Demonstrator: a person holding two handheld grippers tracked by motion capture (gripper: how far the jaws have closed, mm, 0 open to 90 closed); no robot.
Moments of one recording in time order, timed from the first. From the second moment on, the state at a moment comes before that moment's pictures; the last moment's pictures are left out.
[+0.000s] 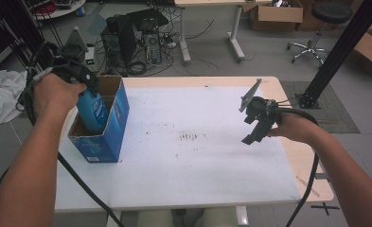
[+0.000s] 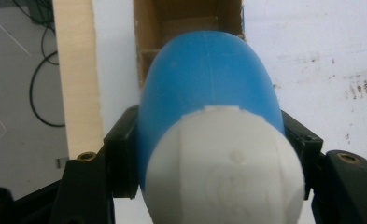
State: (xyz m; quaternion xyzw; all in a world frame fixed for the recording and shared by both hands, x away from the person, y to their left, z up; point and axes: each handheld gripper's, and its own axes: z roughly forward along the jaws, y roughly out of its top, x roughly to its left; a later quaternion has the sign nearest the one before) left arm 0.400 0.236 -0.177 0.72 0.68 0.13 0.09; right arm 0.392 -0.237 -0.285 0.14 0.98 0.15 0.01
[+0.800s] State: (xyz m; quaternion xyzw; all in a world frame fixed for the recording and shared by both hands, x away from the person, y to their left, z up) left arm 0.401 0.250 -0.257 0.72 0.68 0.11 0.08; right arm 0.393 -0.239 -0.293 0.15 0.98 0.14 0.01
